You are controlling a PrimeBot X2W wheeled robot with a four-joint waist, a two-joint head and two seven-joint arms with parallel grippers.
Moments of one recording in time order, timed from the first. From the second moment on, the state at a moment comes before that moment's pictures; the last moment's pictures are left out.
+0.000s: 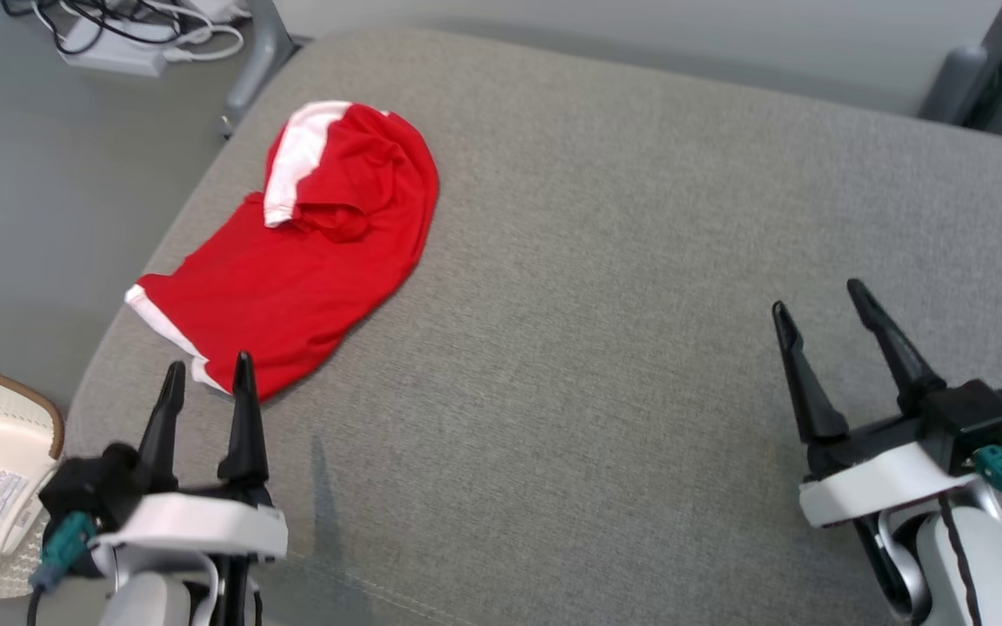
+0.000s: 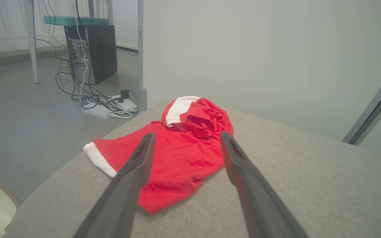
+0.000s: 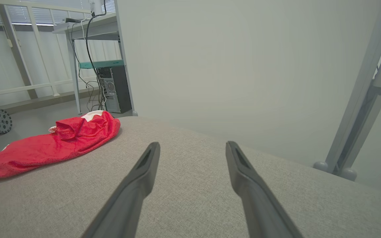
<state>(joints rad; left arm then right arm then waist) -0.11 0.05 0.00 0.22 -0.37 -0.04 -0.26 -0.22 -0.11 0.13 0.18 0.08 0.13 -0.26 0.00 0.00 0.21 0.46</state>
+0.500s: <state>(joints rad) -0.56 0.17 0.09 0.64 -0.43 -0.08 -0.22 -0.30 -0.16 0.13 0.05 0.06 0.13 -0.19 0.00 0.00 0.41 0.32</state>
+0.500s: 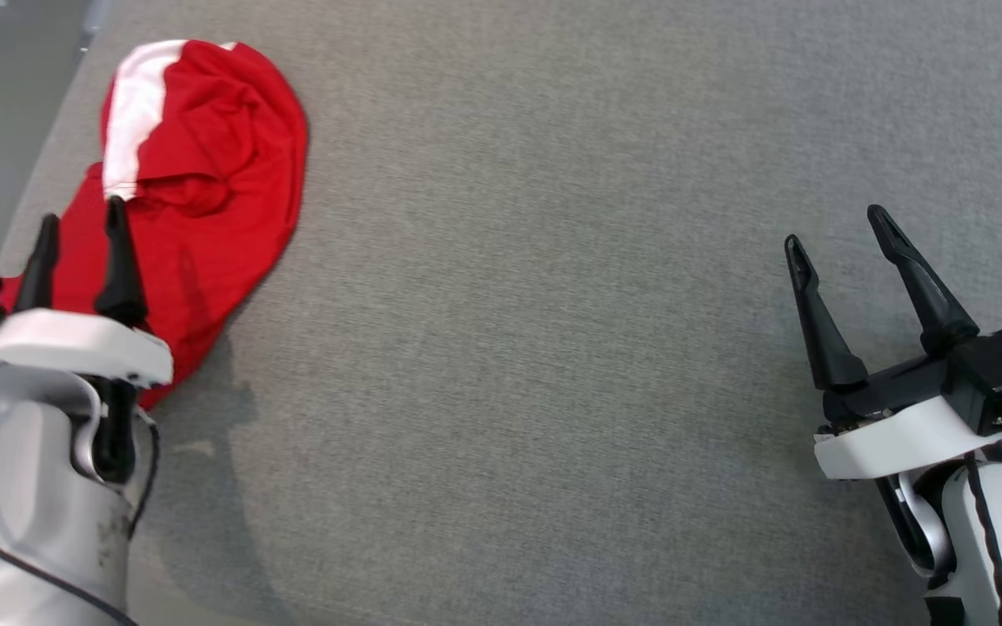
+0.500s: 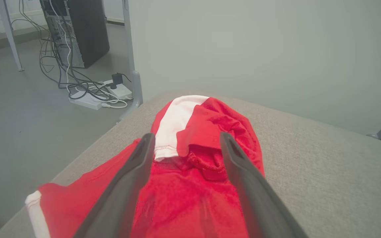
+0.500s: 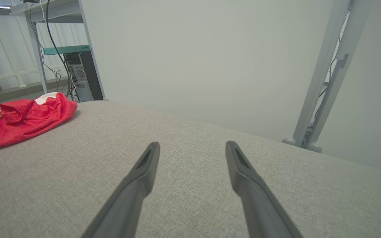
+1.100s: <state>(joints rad) -0.78 0.24 0.09 0.99 -0.46 -0.10 -0.16 -0.31 -0.14 0.11 0.03 0.06 0.13 -0.19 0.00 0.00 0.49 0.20</state>
